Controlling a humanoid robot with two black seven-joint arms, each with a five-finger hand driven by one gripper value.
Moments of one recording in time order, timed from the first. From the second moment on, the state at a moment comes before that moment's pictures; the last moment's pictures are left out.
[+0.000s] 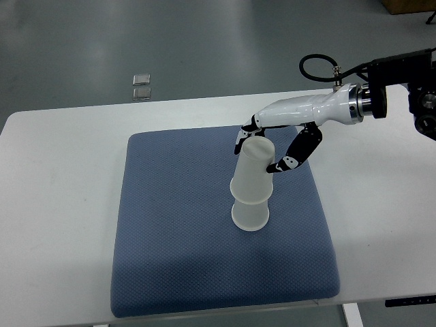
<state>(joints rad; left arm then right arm) -0.02 0.00 -0.15 -0.13 0.08 -0.08 0.10 1.05 -0.69 0.52 1.53 -1.46 0.60 0.22</state>
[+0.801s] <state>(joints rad) -0.02 0.00 -0.15 -0.13 0.08 -0.08 0.10 1.01 -0.69 0.51 1.52 -1.48 0.59 0.22</state>
